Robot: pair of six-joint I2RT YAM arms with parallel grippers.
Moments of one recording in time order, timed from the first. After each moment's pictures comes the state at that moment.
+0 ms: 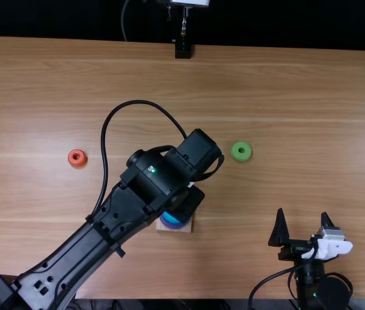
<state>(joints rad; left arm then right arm) -0.77 1.75 1.81 -1.36 -0.07 -0.16 -0.02 0.01 0.03 -0.09 0.02 0.08</state>
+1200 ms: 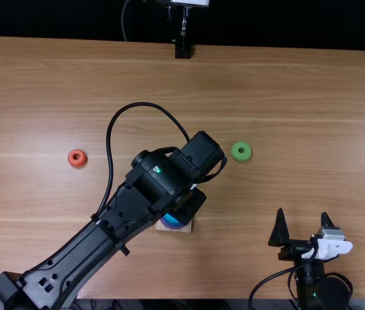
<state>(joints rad) -0.79 1.76 1.80 -1.36 -0.07 -0.16 -0.02 0.01 0.03 -0.09 0.02 0.08</state>
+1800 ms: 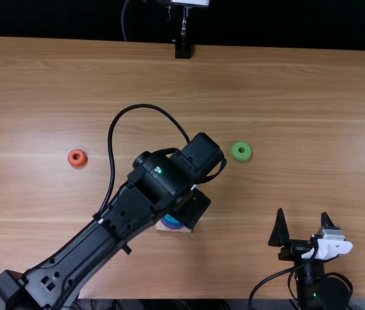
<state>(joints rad) -0.79 1.76 1.77 -1.32 -0.07 -0.16 -0.02 0.01 0.03 -0.09 0.02 0.08</state>
